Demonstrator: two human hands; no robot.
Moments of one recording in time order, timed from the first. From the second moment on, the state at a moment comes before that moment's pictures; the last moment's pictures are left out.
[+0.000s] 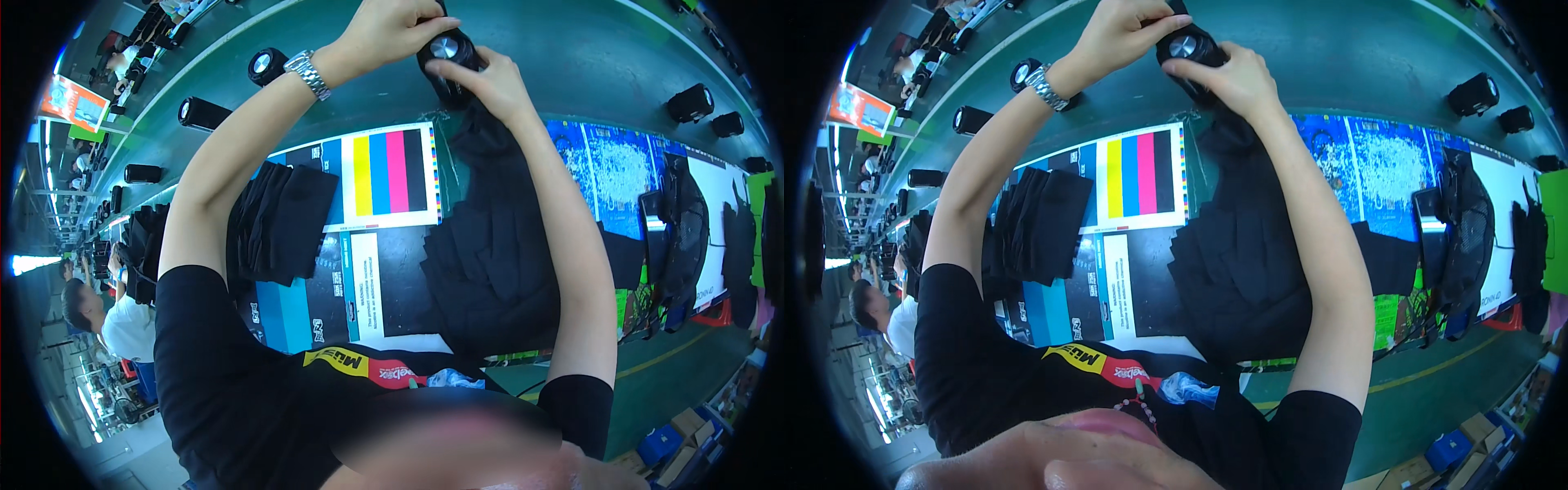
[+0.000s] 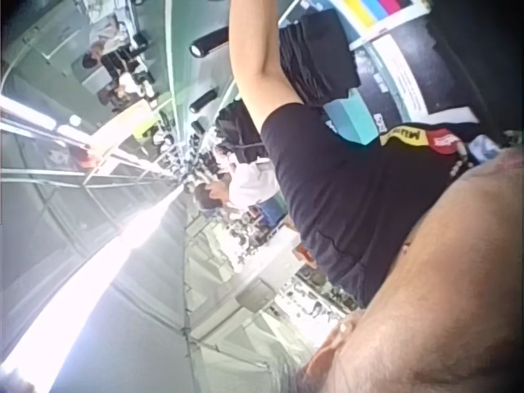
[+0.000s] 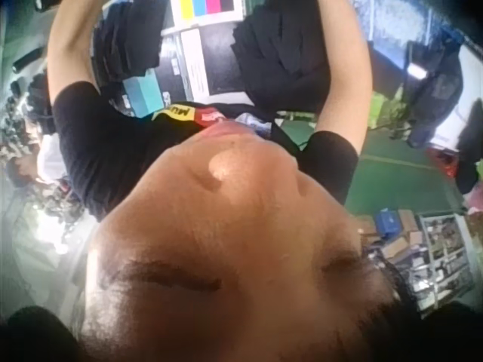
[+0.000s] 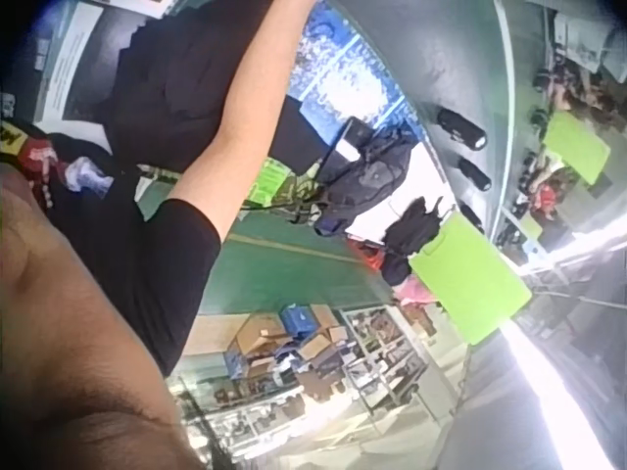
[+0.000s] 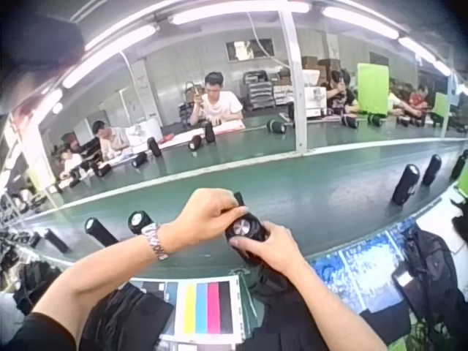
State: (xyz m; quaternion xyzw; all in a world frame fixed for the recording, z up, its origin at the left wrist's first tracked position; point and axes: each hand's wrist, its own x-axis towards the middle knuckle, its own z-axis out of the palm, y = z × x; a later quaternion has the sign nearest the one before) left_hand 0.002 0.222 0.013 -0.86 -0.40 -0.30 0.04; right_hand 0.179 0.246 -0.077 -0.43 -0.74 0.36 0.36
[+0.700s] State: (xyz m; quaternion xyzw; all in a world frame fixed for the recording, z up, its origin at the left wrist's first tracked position) left_hand 0.018 0.209 -0.002 -0.59 -0.48 -0.56 -0.32; right_hand 0.271 0.293 -0.023 -0.47 -0.79 0.39 0.08
